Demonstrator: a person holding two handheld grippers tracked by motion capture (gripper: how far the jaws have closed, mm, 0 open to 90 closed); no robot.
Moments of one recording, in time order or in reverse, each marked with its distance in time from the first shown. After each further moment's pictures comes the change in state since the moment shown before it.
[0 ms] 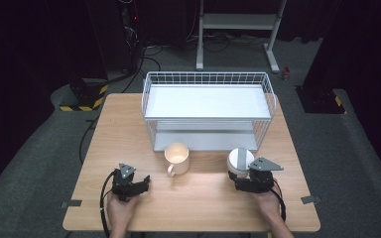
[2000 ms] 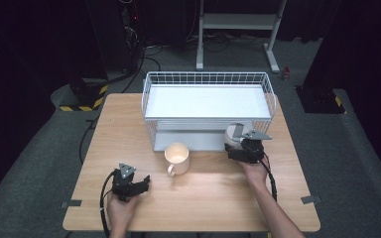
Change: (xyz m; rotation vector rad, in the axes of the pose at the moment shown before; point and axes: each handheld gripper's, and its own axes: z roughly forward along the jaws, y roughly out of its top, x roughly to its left) left arm 0.000 0.000 0.000 0.004 0.000 0.004; right arm -0.037 0.051 0.065 0.022 -0.126 0.128
